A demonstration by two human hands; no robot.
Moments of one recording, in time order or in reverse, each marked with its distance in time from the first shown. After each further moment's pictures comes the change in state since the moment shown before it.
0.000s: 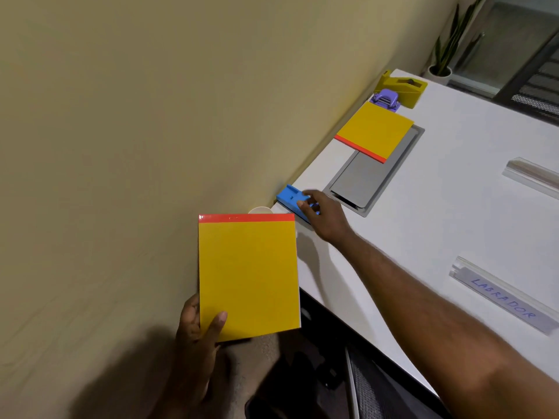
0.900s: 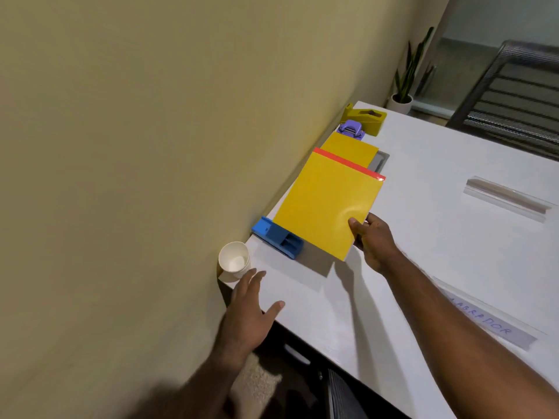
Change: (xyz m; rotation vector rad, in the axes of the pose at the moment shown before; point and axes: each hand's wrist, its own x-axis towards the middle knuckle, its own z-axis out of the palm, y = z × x) left_hand 0.075 -0.009 0.122 0.837 -0.393 0.291; right_hand -0.012 0.065 -0.112 0.790 0.233 0.397
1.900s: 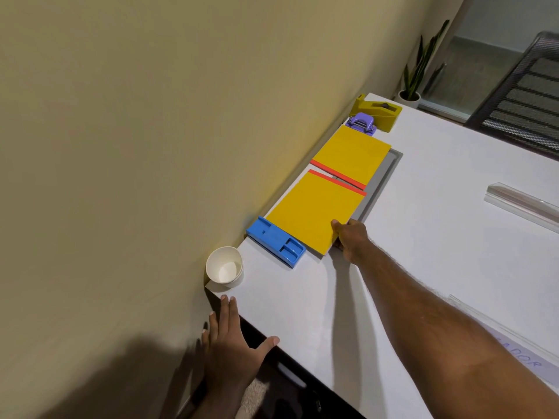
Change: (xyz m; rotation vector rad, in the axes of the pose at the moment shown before) left_hand 0.008 -0.067 0.057 0.417 0.046 -0.188; right_hand 0.113 0.064 0.037 -0.144 0.208 0.236
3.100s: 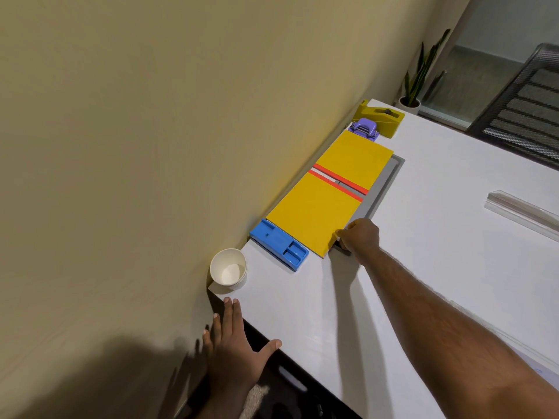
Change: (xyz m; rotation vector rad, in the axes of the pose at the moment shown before) left_hand 0.001 -0.001 0.006 0.031 0.062 0.004; right_hand -0.007 -0.016 -0.012 -0.787 0.212 -0.276
